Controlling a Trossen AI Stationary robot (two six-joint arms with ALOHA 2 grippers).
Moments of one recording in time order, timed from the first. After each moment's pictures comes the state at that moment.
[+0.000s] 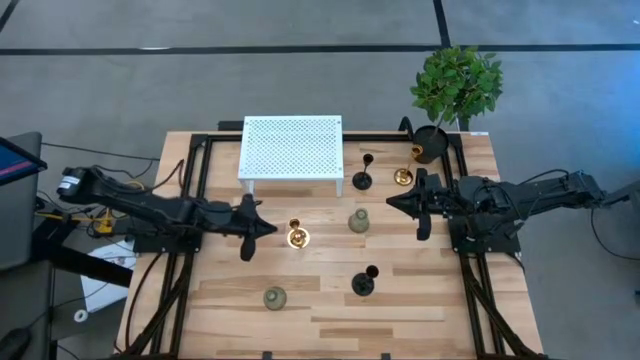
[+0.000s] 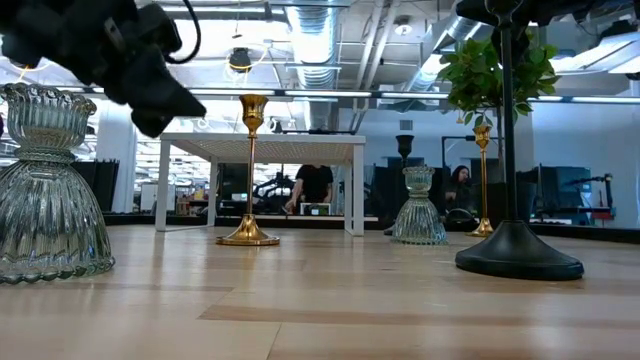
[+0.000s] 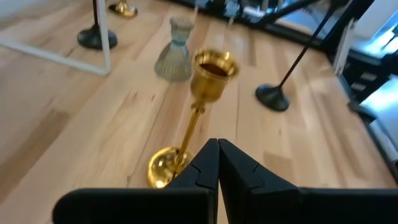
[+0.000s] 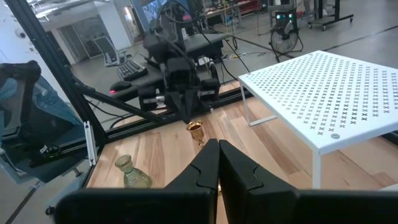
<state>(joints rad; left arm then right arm) -0.20 0.73 0.33 0.14 -0.20 -0.32 0.16 0.66 0.55 -0.01 0.26 0.31</state>
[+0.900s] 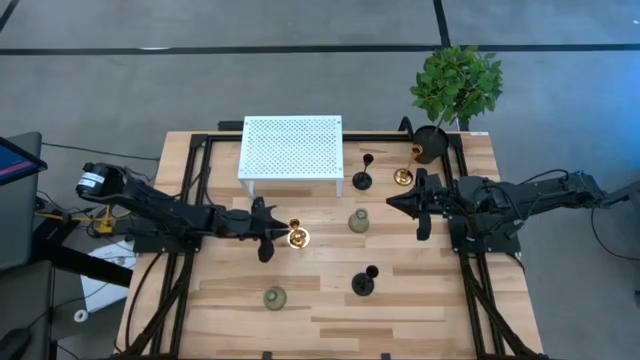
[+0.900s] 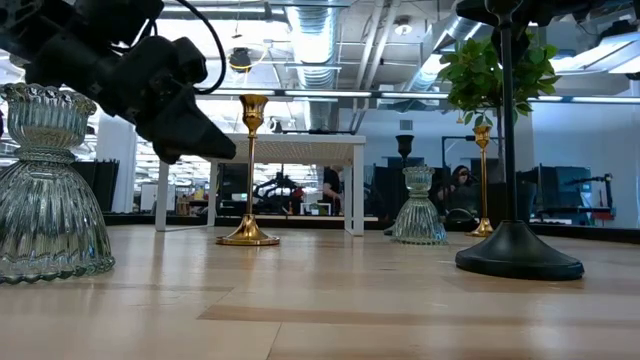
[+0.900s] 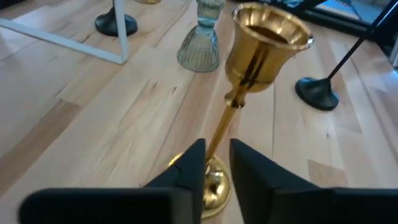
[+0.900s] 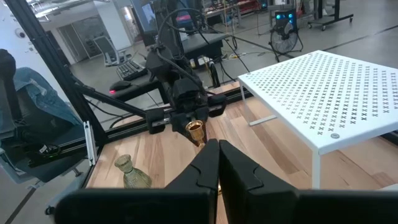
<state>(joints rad) -0.20 1.07 0.33 0.44 -0.30 -0.32 0.16 0.66 0.55 -0.02 0.26 0.31</state>
